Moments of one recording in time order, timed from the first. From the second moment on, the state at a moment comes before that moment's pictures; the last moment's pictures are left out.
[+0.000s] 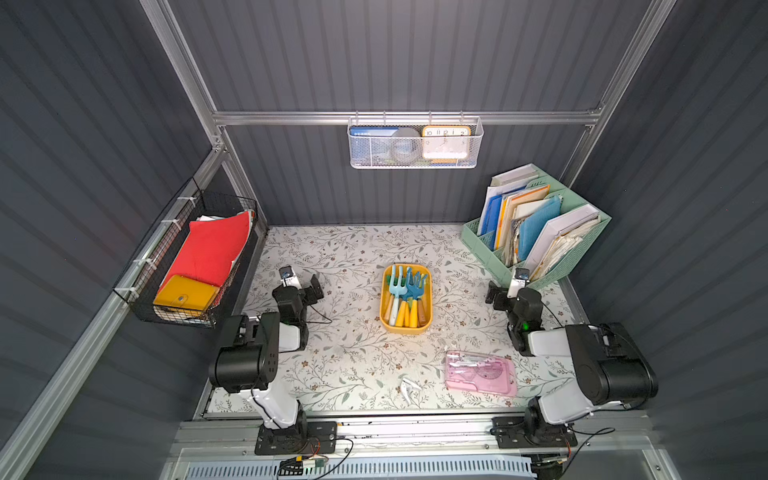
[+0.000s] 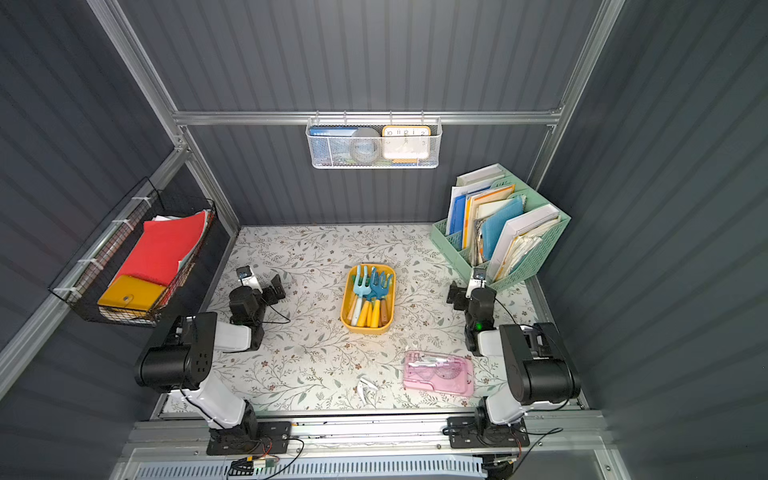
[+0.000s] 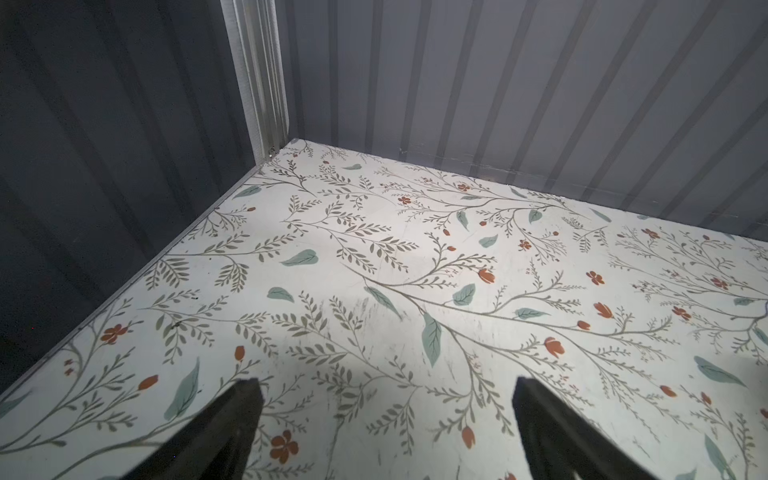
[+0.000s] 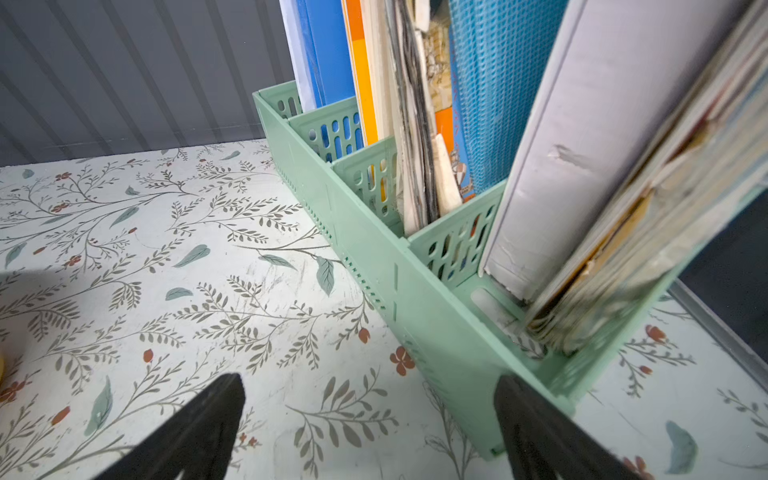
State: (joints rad) left arm 0.10 1.71 0.48 0.99 -0.07 -0.13; right arm 0.03 1.56 0.38 0.86 0.14 0.08
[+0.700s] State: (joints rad) left arm 0.10 1.71 0.48 0.99 -0.07 -0.13; right arm 0.01 1.56 0.38 0.86 0.09 0.09
